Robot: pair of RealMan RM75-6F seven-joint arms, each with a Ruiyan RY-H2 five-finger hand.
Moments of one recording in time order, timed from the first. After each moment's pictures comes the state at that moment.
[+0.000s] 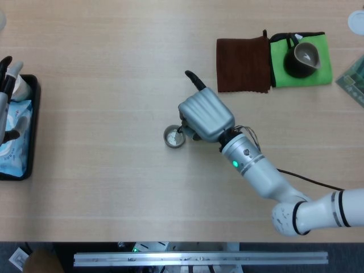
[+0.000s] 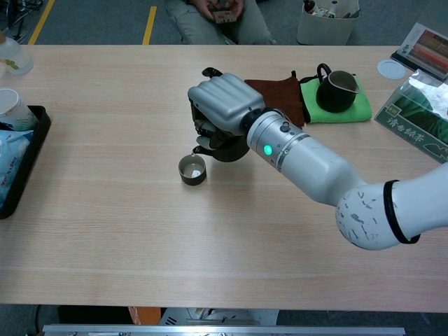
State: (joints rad) left arm -0.37 -1.01 -0.06 -1.91 1.18 1.30 0.37; right arm 0.94 -1.79 0.21 -1.60 -0.91 1.02 -0.81
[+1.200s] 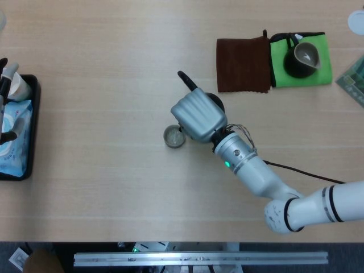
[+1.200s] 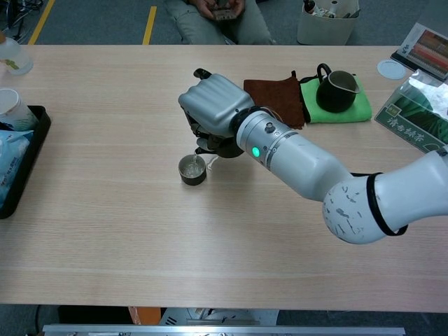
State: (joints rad) left arm -0.33 -1.01 -0.08 -1.89 1.19 1.29 0.34; right arm 1.04 -1.79 0.18 -1.60 -0.82 1.04 -0.95
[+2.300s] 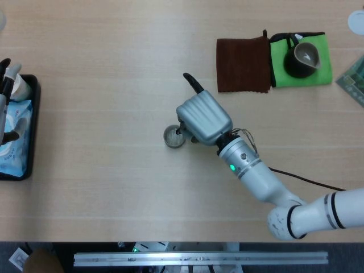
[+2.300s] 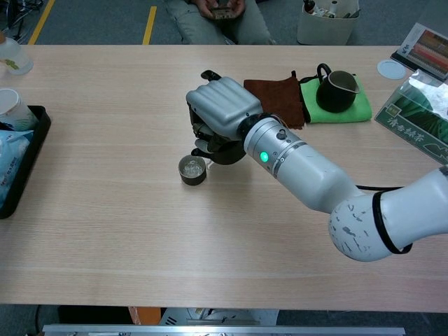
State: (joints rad) left arm -0.33 -1.02 -0.09 -1.89 1.19 1.28 0.35; right arm 0.97 -1.82 0.16 -1.59 -0.91 1.11 -0.77
